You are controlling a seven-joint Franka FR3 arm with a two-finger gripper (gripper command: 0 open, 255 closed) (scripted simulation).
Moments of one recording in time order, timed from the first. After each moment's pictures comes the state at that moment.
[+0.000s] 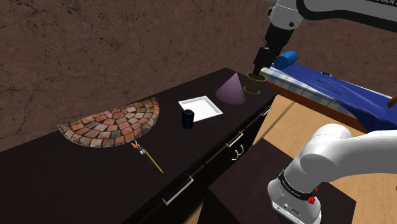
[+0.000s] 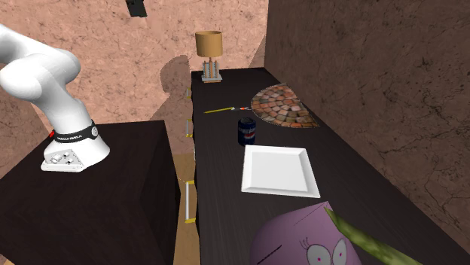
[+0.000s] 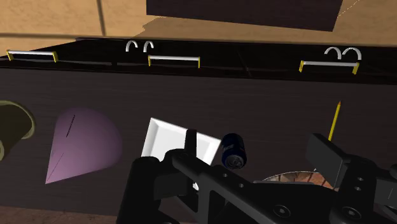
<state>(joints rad) 0.00 -0.81 0.00 -2.27 -0.08 1.58 -0.05</state>
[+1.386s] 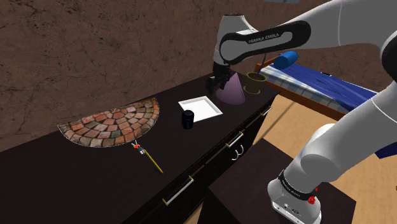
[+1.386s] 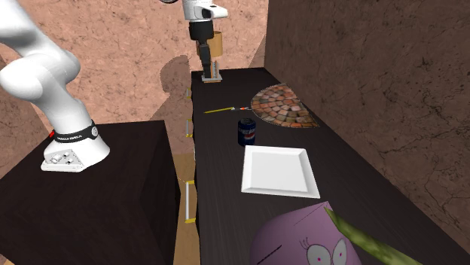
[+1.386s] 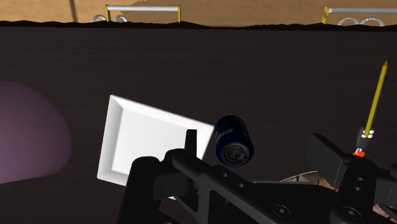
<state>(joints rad) 0.02 -0.23 0.02 -2.26 -0.04 2.08 0.02</state>
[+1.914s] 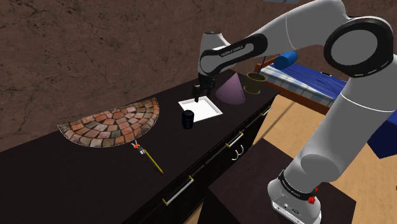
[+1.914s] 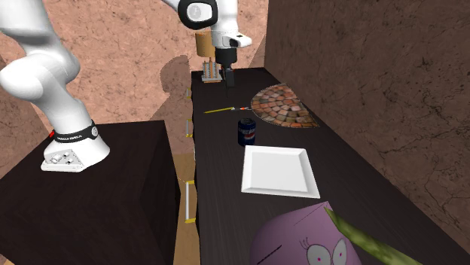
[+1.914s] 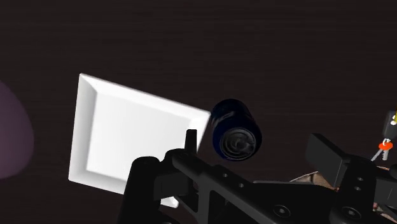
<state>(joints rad) 0.02 0.08 0.03 -2.11 -0.04 2.22 0.04</state>
